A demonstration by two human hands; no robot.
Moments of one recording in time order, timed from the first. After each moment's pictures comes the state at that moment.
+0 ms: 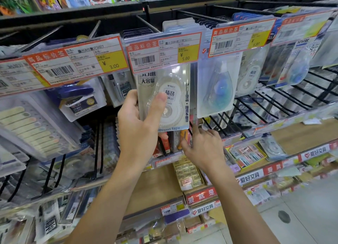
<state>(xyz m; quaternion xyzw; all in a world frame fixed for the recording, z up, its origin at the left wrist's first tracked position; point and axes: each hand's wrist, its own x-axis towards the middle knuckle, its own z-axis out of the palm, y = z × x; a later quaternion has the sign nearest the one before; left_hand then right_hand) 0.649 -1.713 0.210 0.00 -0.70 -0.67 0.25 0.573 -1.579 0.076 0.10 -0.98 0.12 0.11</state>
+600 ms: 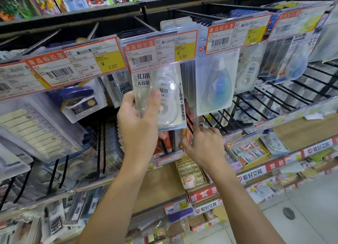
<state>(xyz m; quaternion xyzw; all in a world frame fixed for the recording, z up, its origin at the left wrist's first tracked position) 0.639 -1.712 0.198 0.05 -0.68 -0.67 0.28 0.570 -1.581 0.066 0.10 -0.98 0.12 0.14</state>
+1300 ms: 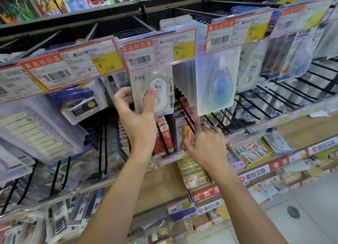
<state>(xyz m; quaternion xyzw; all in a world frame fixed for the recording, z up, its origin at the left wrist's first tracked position) 0.593 -1.725 0.166 0.08 -0.66 -0.64 0.38 0.571 -1.582 0.063 0.08 -0.97 0.14 0.19</state>
